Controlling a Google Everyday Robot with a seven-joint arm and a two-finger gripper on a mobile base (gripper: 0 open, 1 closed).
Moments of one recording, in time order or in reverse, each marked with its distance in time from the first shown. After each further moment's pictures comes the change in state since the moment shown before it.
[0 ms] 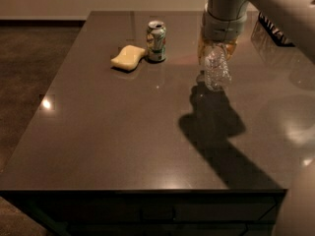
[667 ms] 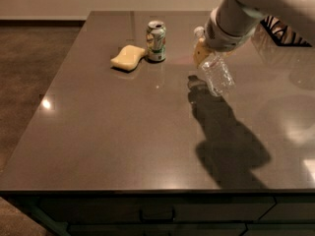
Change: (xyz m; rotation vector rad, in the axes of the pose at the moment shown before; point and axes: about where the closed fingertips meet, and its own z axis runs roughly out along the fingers) arm 0.011 0.016 -0.016 -0.114 -0.245 -0.280
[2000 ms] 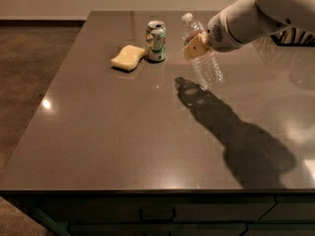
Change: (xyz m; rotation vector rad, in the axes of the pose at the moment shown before) arm -0.026 0.024 -0.011 -0.215 -0.291 -0.143
